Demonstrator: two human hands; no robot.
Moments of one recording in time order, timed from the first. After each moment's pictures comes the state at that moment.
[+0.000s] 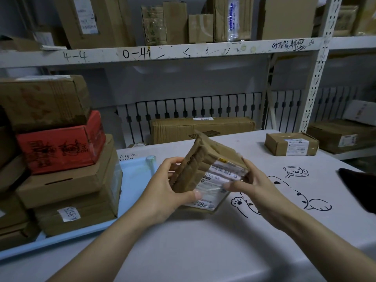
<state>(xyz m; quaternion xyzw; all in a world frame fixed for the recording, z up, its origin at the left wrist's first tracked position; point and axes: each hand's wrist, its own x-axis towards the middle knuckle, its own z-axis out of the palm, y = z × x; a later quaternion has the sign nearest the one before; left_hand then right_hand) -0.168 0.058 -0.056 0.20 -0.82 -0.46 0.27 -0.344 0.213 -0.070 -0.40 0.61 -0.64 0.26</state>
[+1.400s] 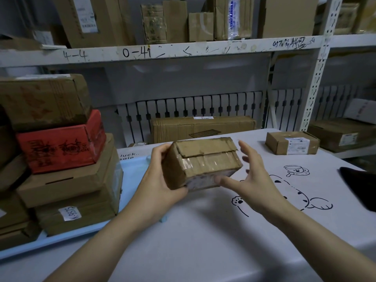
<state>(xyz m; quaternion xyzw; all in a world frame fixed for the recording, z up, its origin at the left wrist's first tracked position) -0.157 0.061 -0.045 0.15 -0.84 -0.38 0.36 -0.332 0.205 -0.062 -0.40 0.73 -0.55 0.07</state>
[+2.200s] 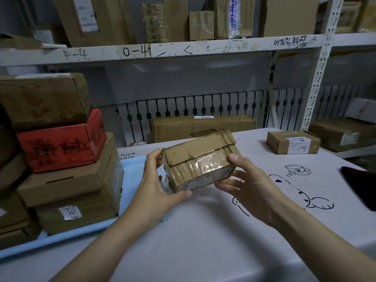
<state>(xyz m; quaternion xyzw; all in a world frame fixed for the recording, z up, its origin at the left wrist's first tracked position) -0.154 0.051 -0.064 0.17 -0.82 -0.39 0.37 -0.331 0.199 -0.060 -0.26 0.50 -0.75 0.36</state>
